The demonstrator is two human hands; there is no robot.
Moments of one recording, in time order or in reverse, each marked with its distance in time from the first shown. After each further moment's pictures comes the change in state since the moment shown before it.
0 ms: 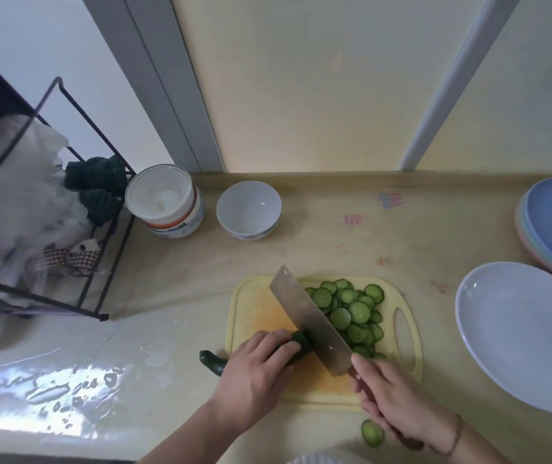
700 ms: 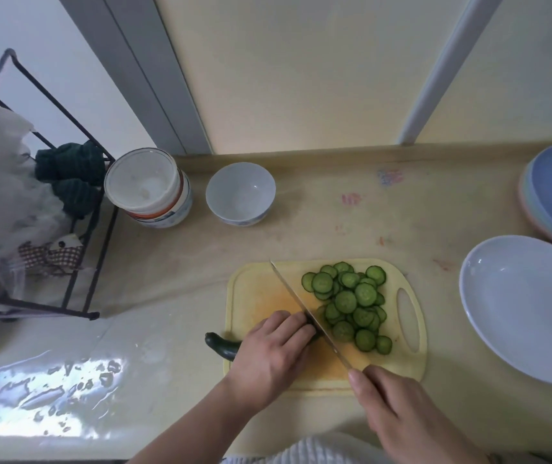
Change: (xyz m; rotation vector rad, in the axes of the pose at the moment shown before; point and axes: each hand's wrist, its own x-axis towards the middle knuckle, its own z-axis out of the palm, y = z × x) left_hand 0.023 0.000 0.012 0.007 0.056 0.146; right_hand -0.041 -0.025 0.029 -0.258 0.246 -0.049
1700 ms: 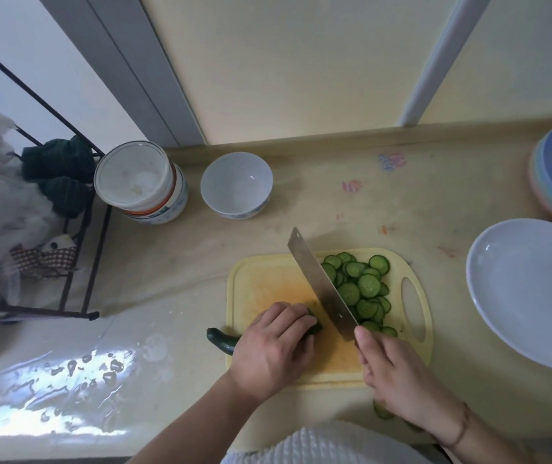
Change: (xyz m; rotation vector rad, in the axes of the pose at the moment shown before) left_hand 0.002 -0.001 0.002 -0.082 0.042 -0.072; right_hand 0.045 0.026 0.009 0.164 0.021 -0.004
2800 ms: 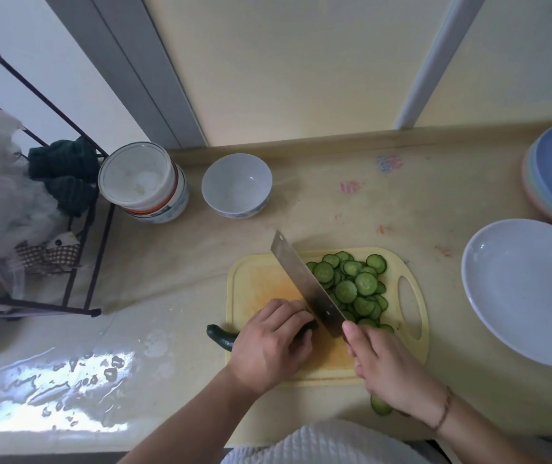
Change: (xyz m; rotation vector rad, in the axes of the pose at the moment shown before) left_hand 0.004 0.002 -0.003 -0.049 0.031 -0.015; right_hand 0.005 -0.005 0.003 -0.088 -0.062 -0.023
